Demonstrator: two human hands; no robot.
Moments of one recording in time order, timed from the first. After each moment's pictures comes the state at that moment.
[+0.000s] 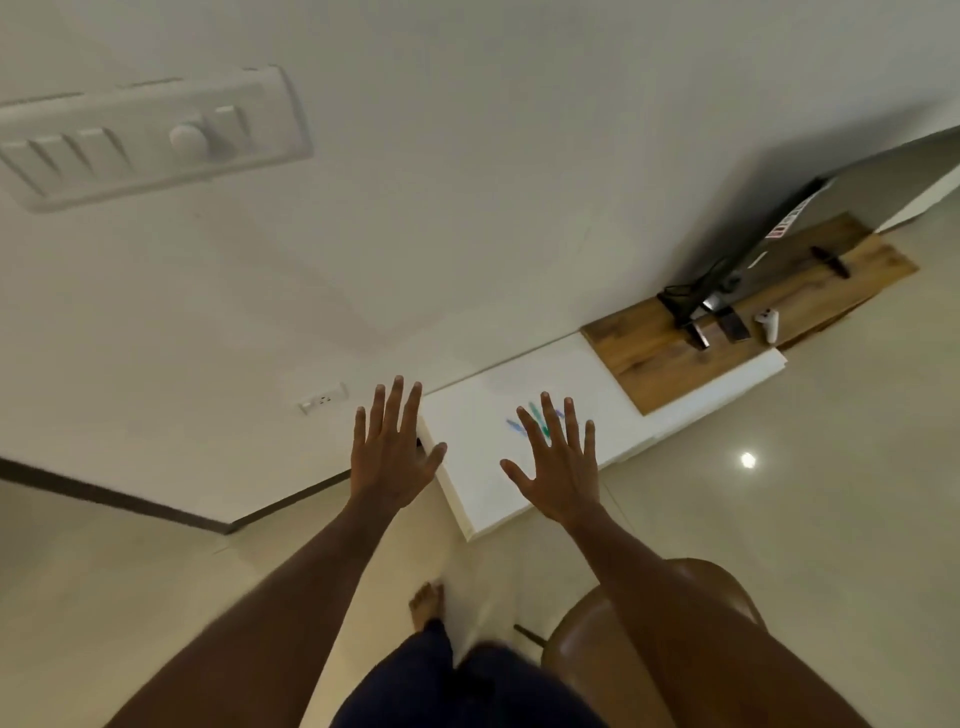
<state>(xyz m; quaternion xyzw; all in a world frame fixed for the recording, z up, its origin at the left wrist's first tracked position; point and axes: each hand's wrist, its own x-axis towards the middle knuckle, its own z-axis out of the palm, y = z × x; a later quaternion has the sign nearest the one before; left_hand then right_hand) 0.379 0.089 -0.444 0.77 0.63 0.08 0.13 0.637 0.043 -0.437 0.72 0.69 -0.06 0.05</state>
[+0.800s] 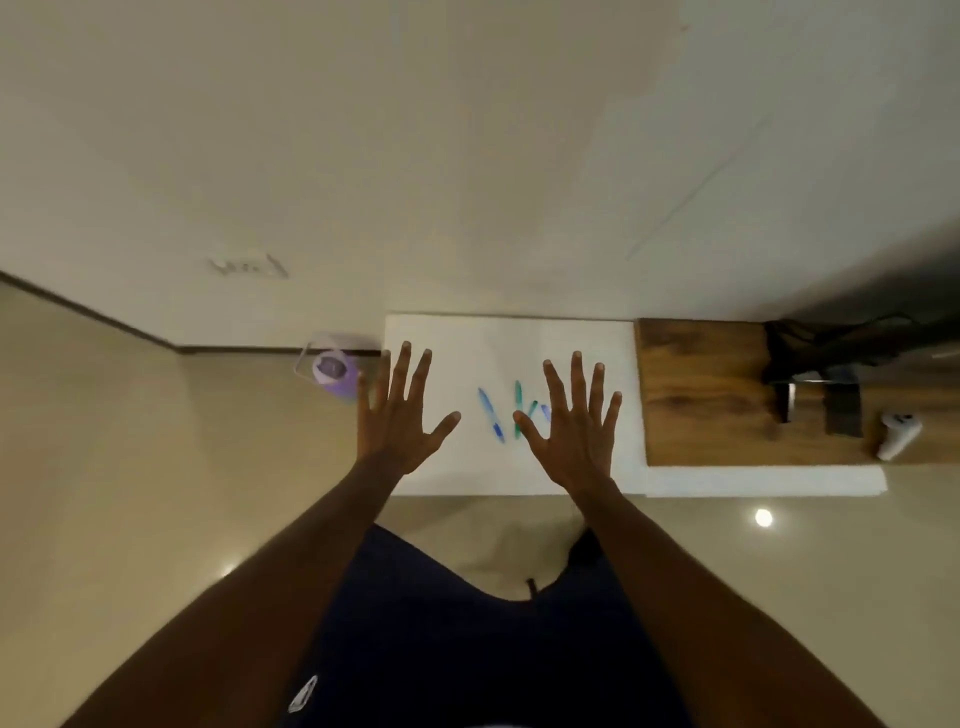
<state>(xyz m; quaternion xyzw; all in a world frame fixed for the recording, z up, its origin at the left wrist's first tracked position) 0.582 0.175 -0.632 0.61 0.77 0.02 0.16 0.837 0.241 -0.612 0.61 0.78 -0.13 0.07</state>
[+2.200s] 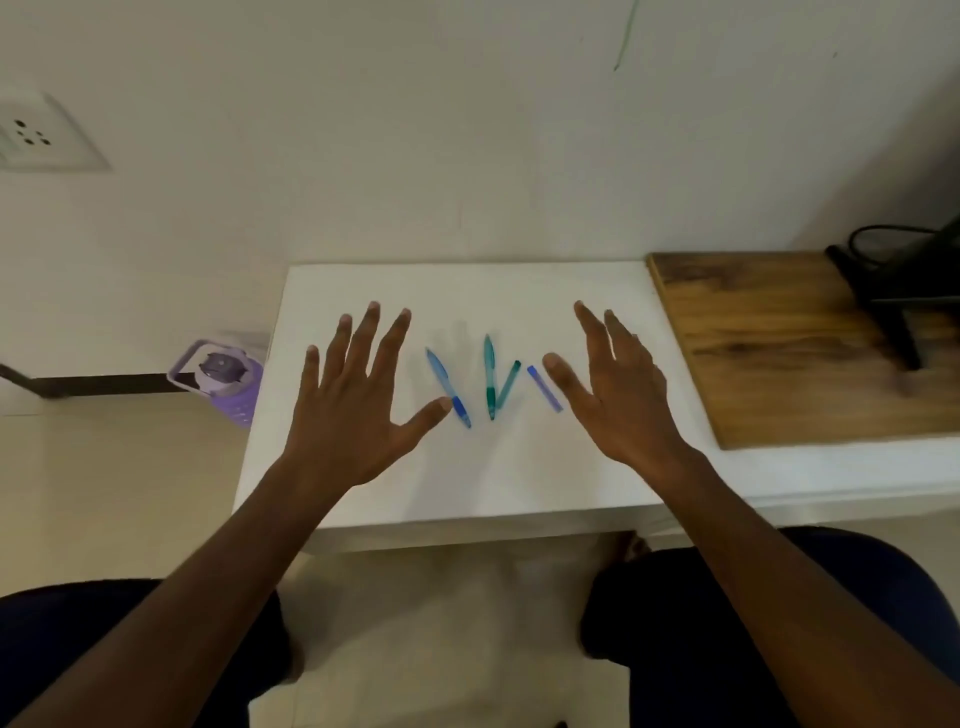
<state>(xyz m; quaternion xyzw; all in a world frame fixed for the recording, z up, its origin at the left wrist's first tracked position) 0.671 0.159 -0.861 0.66 0.74 0.12 0.07 0.954 0.254 -0.848 0.60 0.78 -0.18 -0.09</state>
